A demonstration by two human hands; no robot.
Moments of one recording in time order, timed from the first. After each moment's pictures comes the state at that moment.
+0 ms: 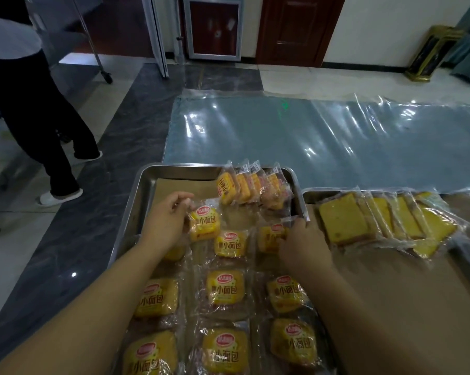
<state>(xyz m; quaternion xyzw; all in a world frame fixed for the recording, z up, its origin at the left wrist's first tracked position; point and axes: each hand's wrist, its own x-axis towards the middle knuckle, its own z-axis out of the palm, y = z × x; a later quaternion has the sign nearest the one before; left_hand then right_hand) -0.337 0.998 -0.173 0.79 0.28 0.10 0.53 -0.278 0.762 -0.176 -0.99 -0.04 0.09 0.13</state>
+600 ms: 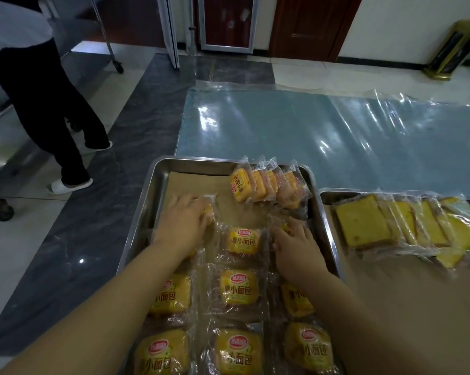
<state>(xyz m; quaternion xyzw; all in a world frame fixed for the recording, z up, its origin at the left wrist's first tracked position) -0.337 1.009 -0.199 0.97 0.15 0.08 0.15 -0.281 0.778 -0.204 -0.96 -0.22 0.15 0.10</state>
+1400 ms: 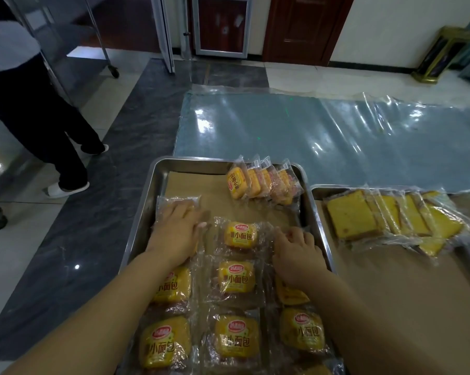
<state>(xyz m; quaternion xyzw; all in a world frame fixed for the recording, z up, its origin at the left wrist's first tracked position) -0.367 1.012 -0.207 0.98 0.10 0.03 0.15 -0.299 0.762 -0.202 -0.96 -0.19 0.18 0.06</state>
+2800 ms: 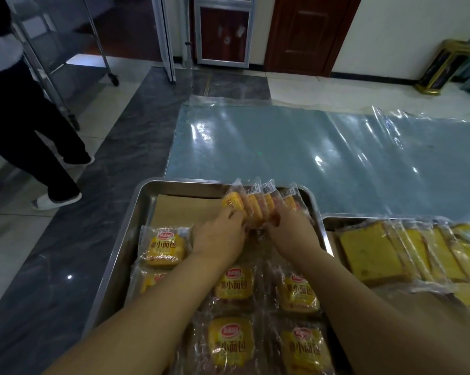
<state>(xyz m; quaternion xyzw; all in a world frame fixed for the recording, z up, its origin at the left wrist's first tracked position) -0.260 0.959 -0.198 0.98 0.10 0.03 0.19 -0.197 0.824 -0.178 -0.95 -0.14 0.12 0.24</state>
